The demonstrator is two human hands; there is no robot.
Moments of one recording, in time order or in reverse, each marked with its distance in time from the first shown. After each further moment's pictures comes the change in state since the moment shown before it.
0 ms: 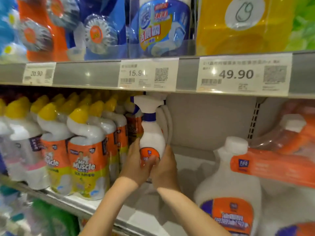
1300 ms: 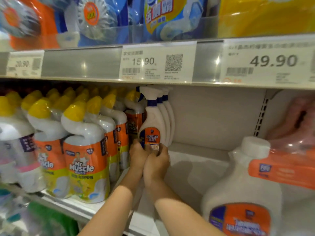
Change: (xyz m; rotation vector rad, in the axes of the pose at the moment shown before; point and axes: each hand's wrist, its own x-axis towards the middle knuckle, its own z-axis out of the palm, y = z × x) left_hand 0.058 -0.024 0.036 -0.168 0.143 -0.367; right_hand 0.037 0.019 0.057 0.361 0.266 0.229
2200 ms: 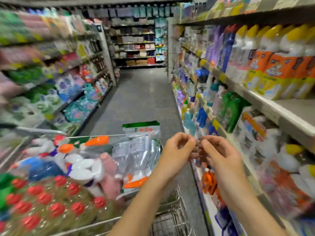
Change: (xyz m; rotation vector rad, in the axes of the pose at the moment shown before) left_hand -0.540 0.003 -0.117 -0.312 0.683 -0.159; right_hand -0.324 0.000 -0.279 0.167 -1.379 0.150
